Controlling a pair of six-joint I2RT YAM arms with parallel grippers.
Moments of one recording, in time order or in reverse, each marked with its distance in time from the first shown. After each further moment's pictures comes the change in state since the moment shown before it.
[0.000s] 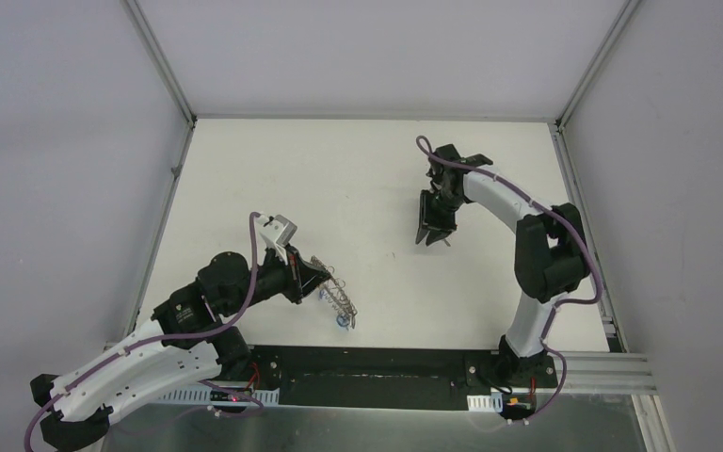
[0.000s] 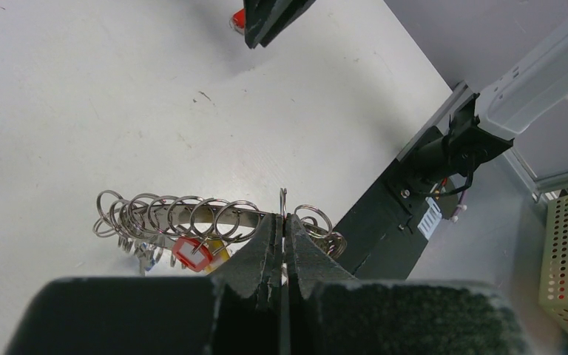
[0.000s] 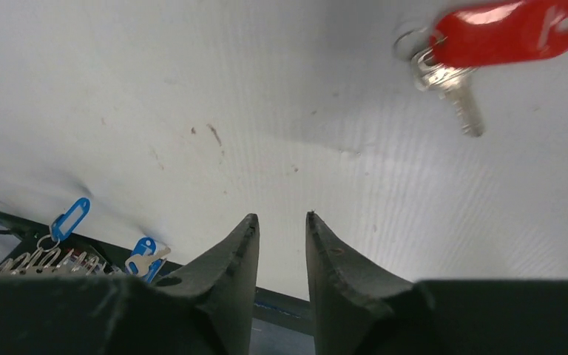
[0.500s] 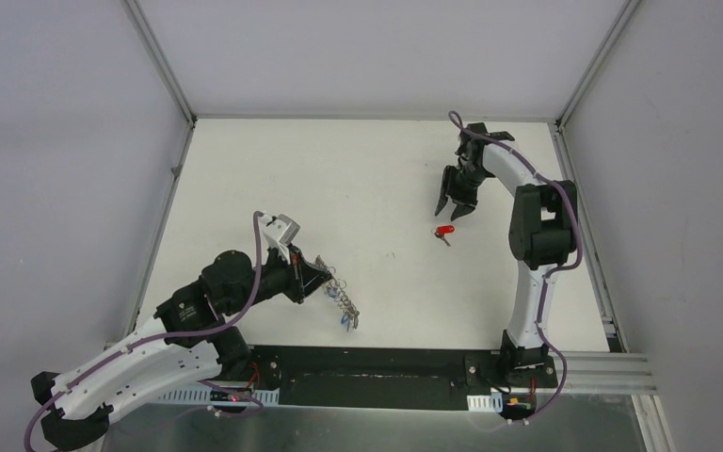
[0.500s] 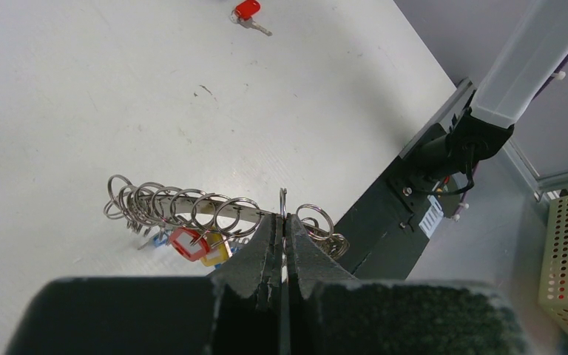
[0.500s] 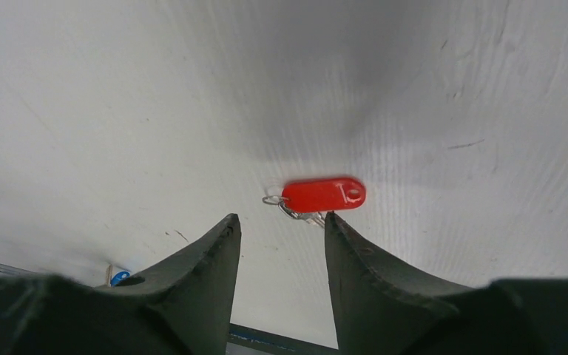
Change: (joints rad) left arm 0.000 0.022 0.000 0.000 0.000 -0.013; right arm -0.239 0.260 0.283 -0.062 0.015 -0.088
